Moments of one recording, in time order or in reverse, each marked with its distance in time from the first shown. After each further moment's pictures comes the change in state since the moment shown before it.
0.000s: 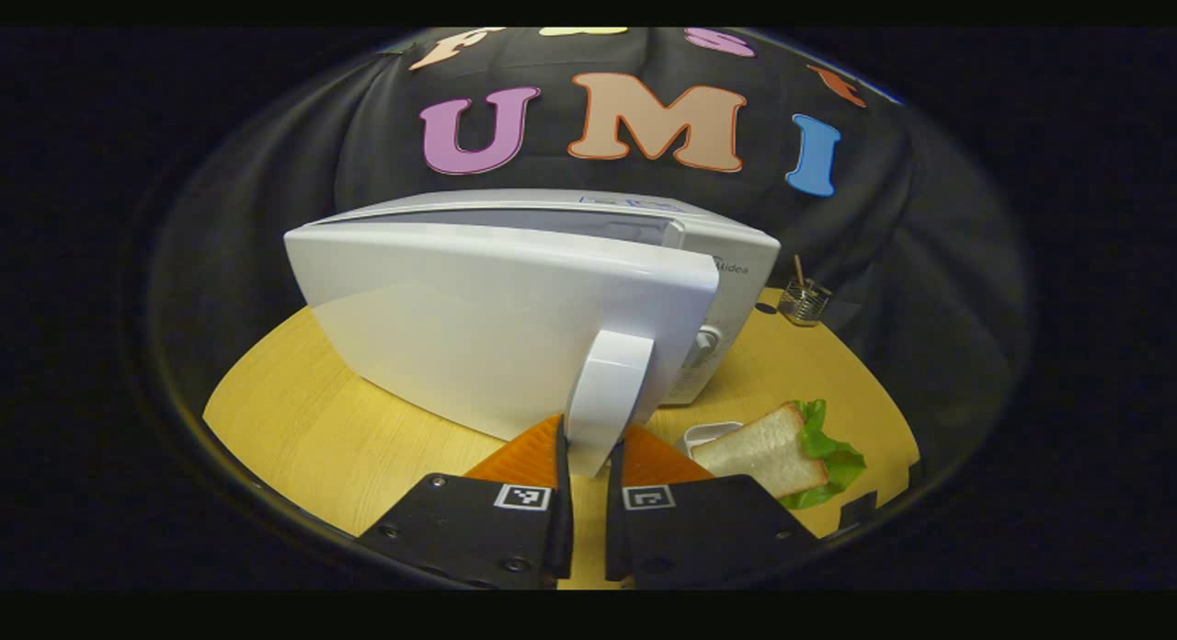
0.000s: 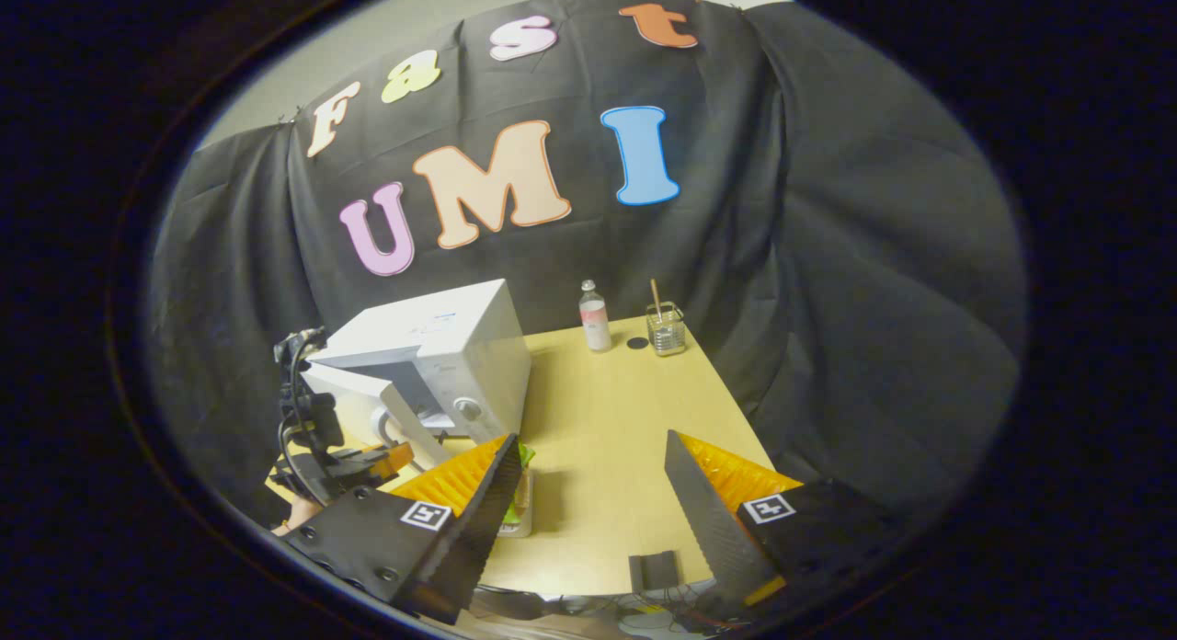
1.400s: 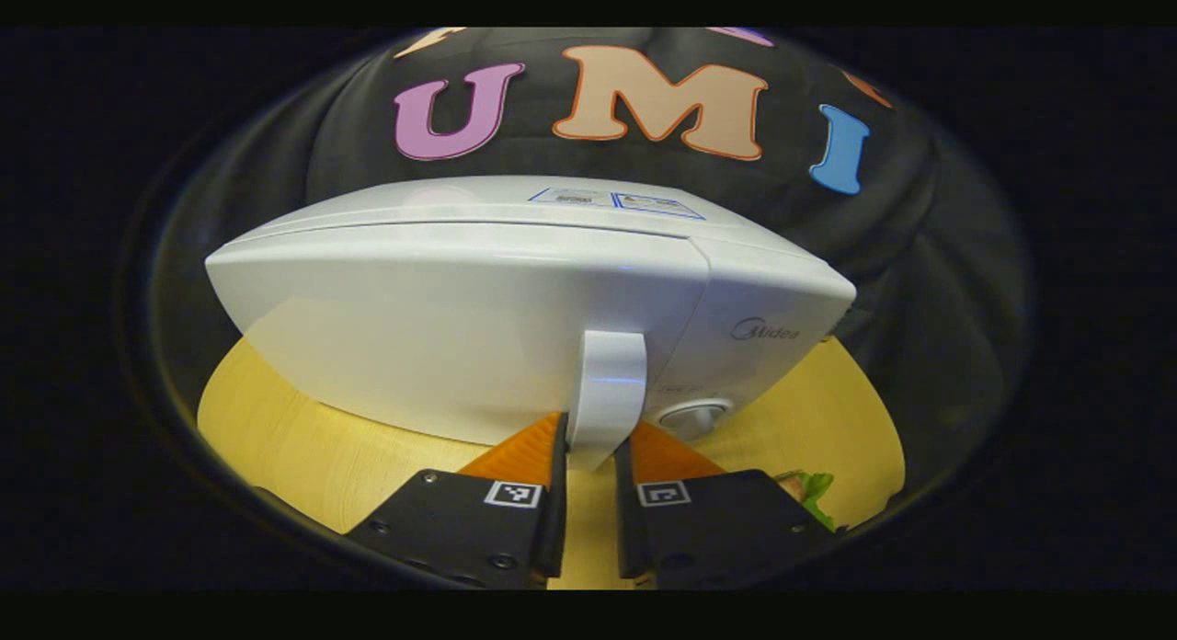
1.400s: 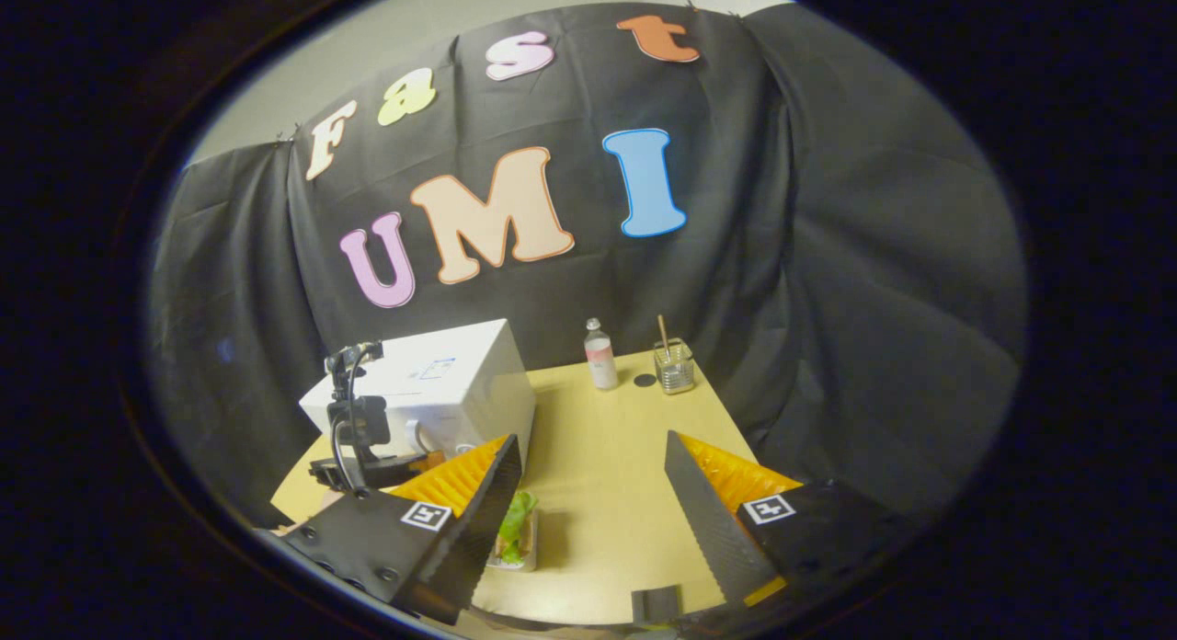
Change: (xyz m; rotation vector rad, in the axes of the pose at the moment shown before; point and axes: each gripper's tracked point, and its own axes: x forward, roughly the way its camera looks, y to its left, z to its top) left arm 0.090 -0.031 0.053 -0.021 0.067 0.000; right arm 0.029 -0.007 0.055 0.045 -0.082 0.011
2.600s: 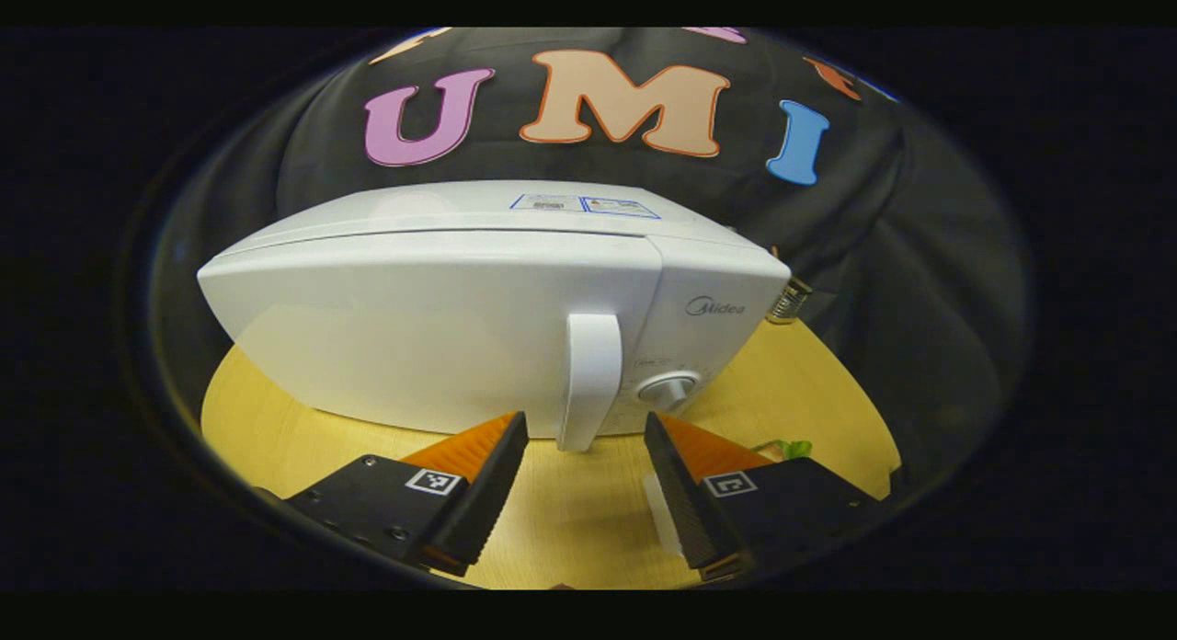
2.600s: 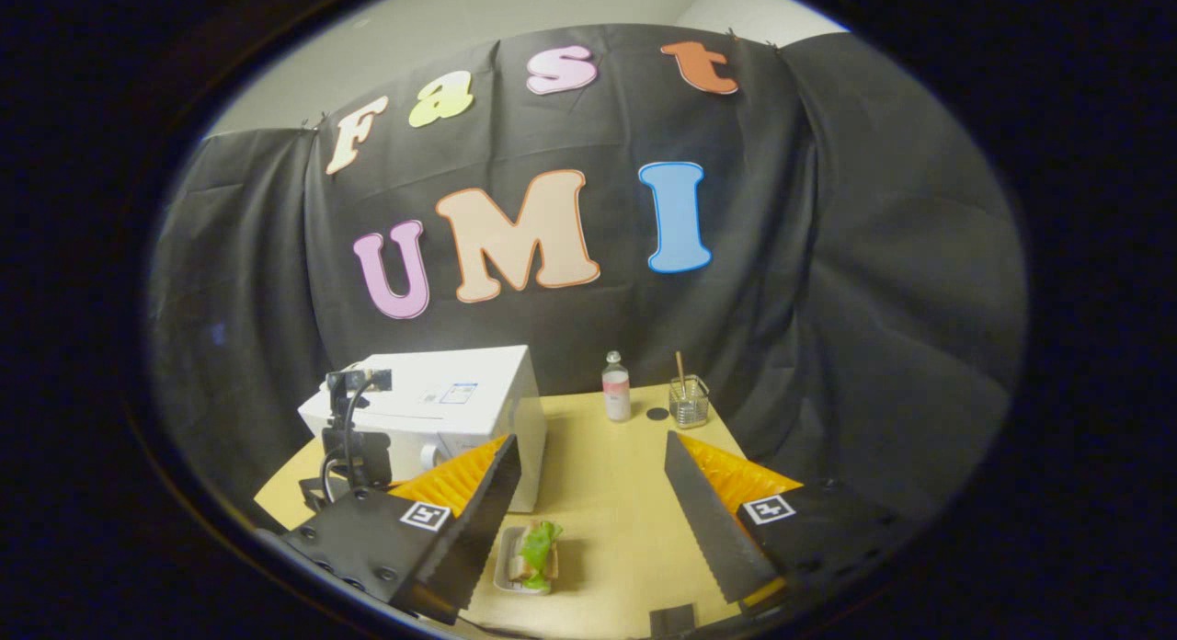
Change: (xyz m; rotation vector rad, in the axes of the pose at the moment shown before) left arm -0.019 -0.002 -0.005 0.069 0.016 -0.103; right arm 0.010 0.056 0.027 -0.081 -0.086 -0.001
